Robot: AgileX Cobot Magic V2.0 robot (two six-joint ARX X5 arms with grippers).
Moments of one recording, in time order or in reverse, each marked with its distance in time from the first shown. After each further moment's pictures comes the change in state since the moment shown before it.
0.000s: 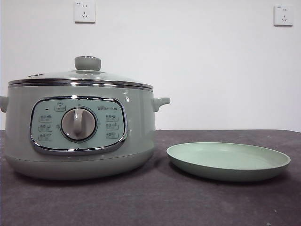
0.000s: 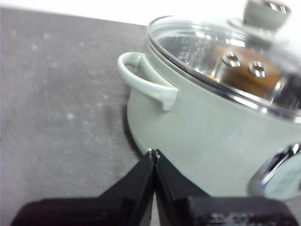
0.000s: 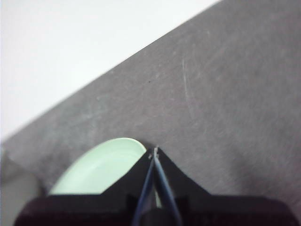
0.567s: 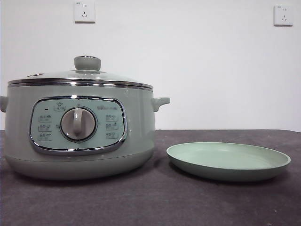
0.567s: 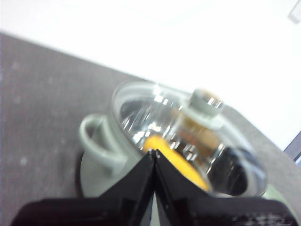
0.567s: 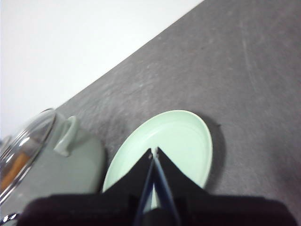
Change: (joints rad) left arm 0.000 0.023 0.143 0.074 0.073 -0.210; right arm 0.000 0.142 0.177 -0.088 -0.248 -0.008
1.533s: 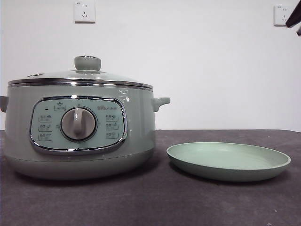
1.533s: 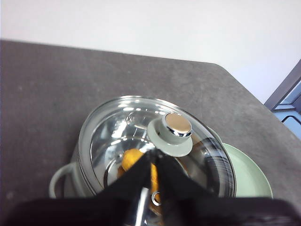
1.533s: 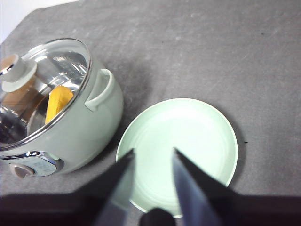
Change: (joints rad) left arm 0.000 0.598 0.543 -0.209 0.132 0.220; right arm 0.021 0.644 0.597 -0.316 -0.188 -0.484
